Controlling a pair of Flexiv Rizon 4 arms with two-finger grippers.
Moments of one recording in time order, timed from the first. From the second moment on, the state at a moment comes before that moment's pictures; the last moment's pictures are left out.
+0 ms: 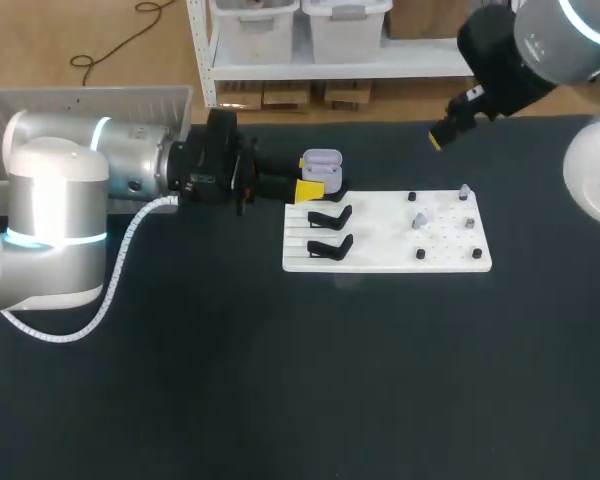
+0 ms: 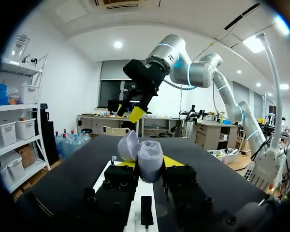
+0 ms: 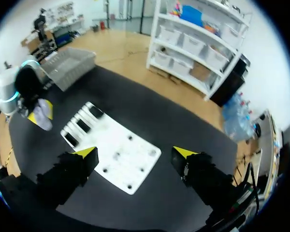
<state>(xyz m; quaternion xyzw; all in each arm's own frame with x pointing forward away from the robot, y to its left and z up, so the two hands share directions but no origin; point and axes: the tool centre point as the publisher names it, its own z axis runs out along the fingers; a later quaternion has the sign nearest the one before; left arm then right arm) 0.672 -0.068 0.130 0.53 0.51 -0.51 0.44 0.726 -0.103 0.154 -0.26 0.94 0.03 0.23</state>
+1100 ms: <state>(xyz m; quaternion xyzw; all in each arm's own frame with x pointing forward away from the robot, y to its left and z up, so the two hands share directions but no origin) 0.672 -0.068 0.130 0.53 0.51 -0.51 0.44 0.736 -0.115 0.098 -0.18 0.97 -0.07 0.15</state>
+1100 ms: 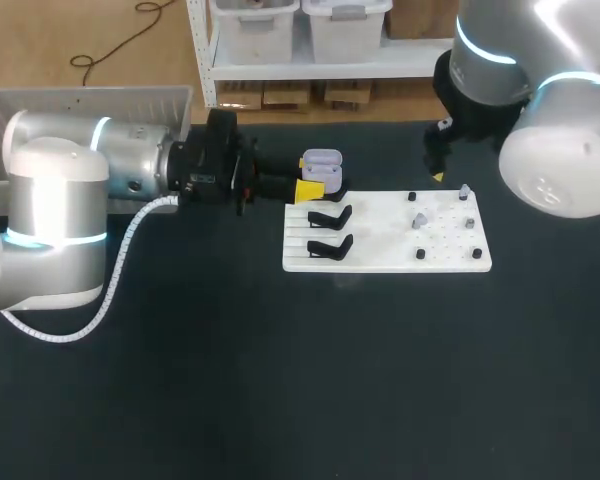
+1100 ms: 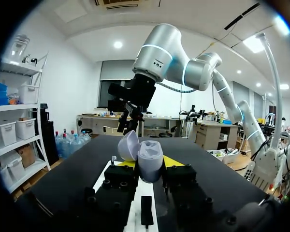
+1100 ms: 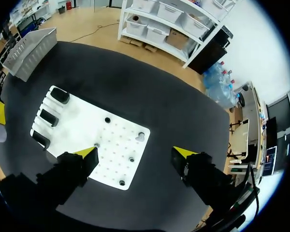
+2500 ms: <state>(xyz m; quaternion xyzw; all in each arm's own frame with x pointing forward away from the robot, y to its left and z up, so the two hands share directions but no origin) 0.672 -0.068 0.130 0.53 0.51 -0.51 0.44 0.754 -0.137 0.030 -0.17 0.97 -0.14 0.08</state>
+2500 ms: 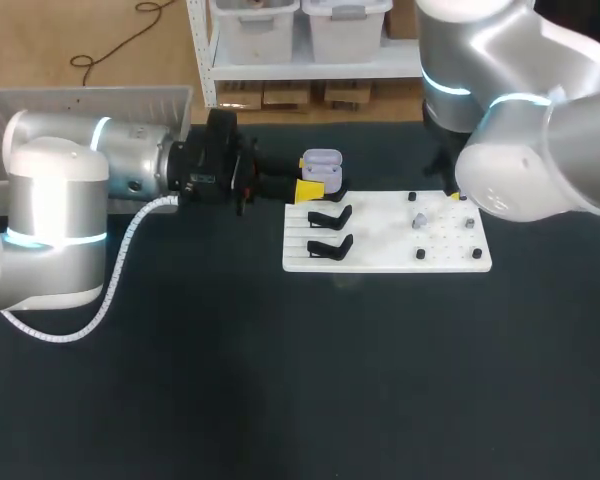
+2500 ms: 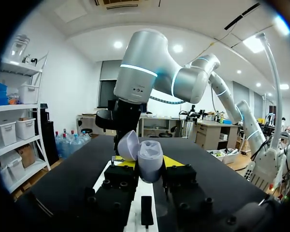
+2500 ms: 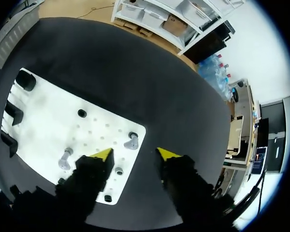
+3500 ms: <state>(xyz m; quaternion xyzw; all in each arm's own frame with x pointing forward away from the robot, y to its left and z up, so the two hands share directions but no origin) 0.672 -0.068 0.130 0.53 0.51 -0.51 0.44 0.766 -0.136 0.011 -0.14 0.97 -0.18 0.08</state>
